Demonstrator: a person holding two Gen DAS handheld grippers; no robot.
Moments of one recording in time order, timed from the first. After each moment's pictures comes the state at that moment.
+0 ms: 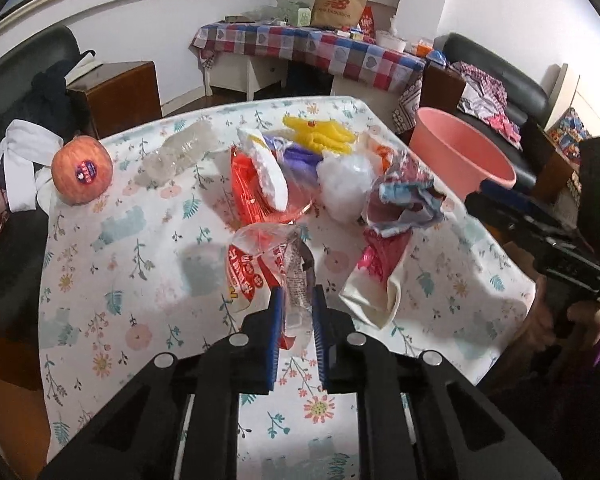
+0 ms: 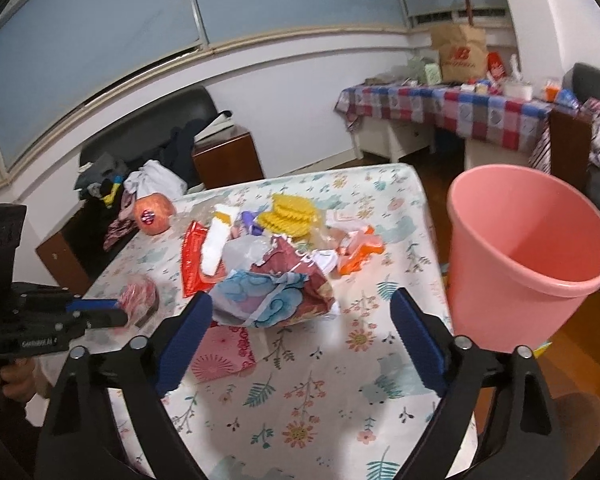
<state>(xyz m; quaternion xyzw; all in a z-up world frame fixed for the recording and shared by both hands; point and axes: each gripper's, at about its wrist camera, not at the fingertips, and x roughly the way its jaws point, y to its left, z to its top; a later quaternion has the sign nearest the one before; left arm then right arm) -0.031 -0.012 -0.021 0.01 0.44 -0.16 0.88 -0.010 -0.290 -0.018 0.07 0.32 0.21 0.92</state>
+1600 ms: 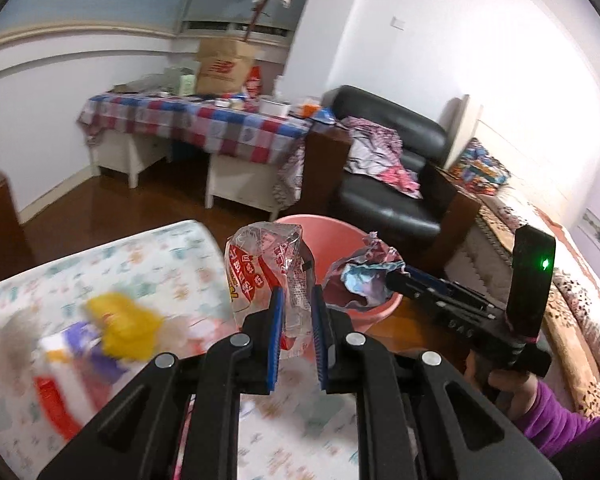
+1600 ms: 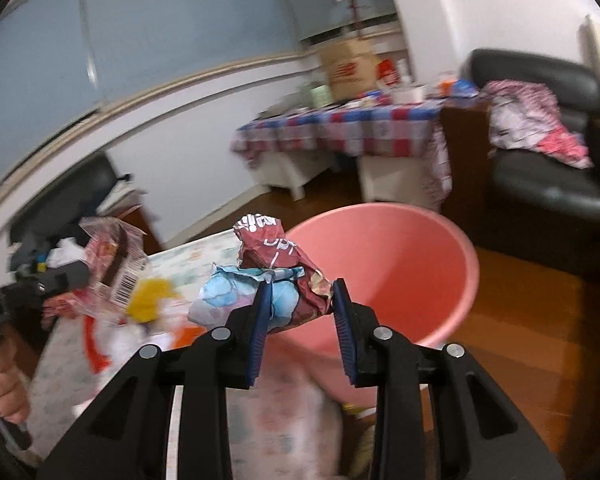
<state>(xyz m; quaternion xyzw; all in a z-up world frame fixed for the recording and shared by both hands) 0.057 -0.183 0.055 -0.02 0.32 -0.36 0.88 0.017 -0.434 0.014 0.11 0.28 0.01 0.95</state>
